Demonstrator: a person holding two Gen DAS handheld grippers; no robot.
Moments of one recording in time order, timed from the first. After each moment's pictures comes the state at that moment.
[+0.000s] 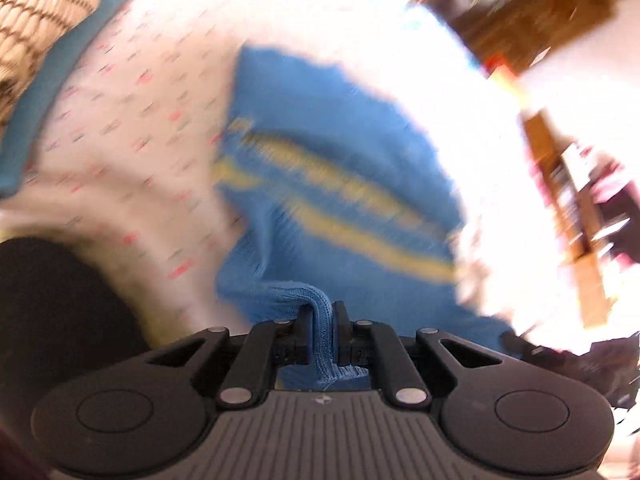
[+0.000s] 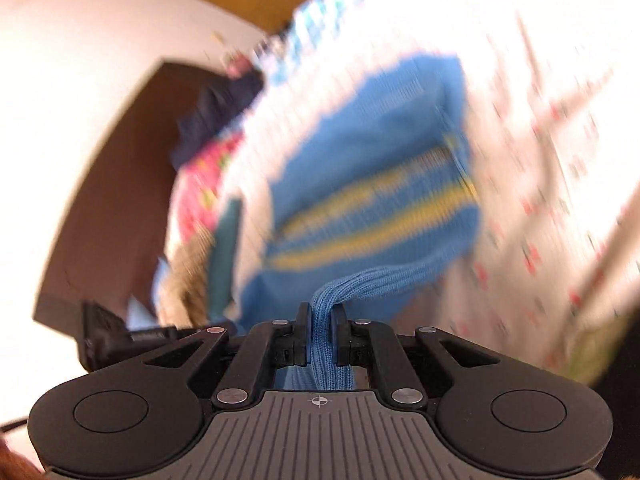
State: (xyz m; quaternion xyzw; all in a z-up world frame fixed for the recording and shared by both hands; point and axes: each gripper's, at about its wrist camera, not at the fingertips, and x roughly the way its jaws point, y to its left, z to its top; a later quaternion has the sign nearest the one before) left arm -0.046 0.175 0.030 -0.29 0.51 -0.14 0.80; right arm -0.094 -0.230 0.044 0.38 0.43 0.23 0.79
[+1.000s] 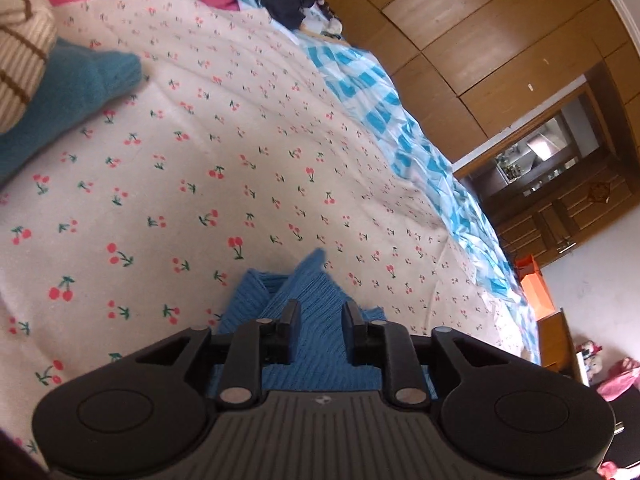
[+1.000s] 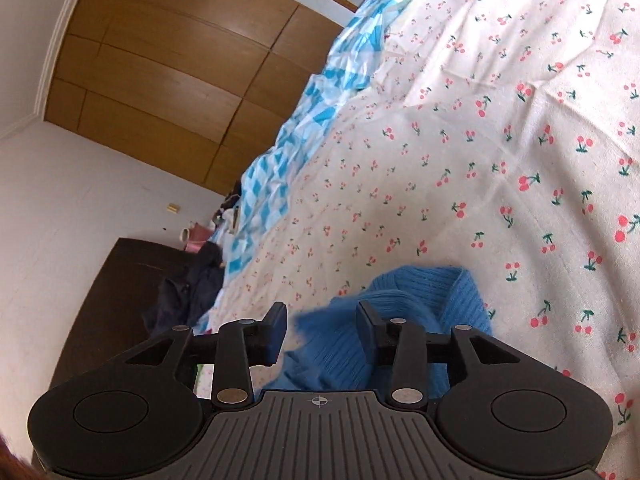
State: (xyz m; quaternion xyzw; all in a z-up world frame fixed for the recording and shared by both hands) left arm 0.131 0.203 -0.015 -0.39 0.33 0.01 0.86; right arm 0.088 -0.253 0.008 0.48 0.29 0.08 0.82
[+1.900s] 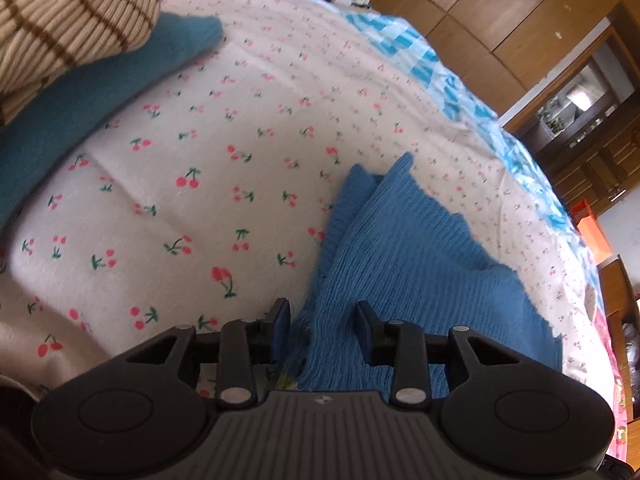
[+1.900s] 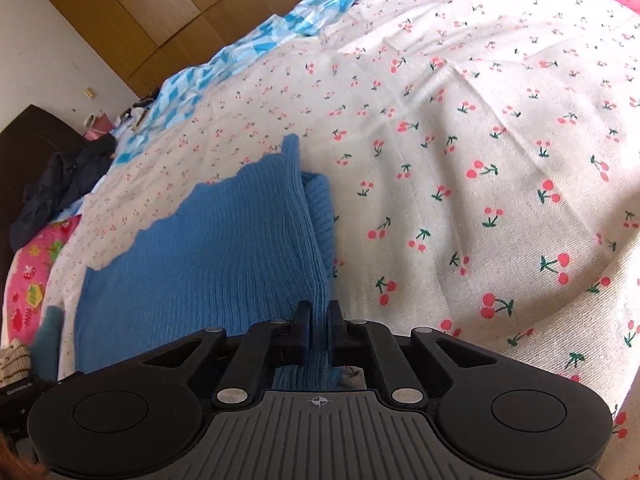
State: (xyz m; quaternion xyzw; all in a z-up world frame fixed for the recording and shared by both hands) left arm 0.064 0.196 -0.049 -0.33 0.40 0.06 0.85; right arm 0.028 -0.231 -0.019 0.26 0.43 0.00 0.87
